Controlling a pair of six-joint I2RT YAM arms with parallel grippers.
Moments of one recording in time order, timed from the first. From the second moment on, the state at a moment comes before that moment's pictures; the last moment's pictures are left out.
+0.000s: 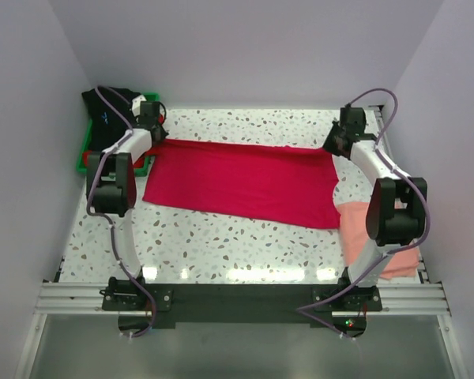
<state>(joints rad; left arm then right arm) -0.04 2.16 1.63 -0.22 -0.30 -0.54 0.01 1.81 1.38 -0.34 0.07 0.42</state>
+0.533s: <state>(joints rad) -0.04 1.95 1.41 -0.22 -0.32 -0.56 0.01 1.58 1.09 -0.32 0.06 0.49</state>
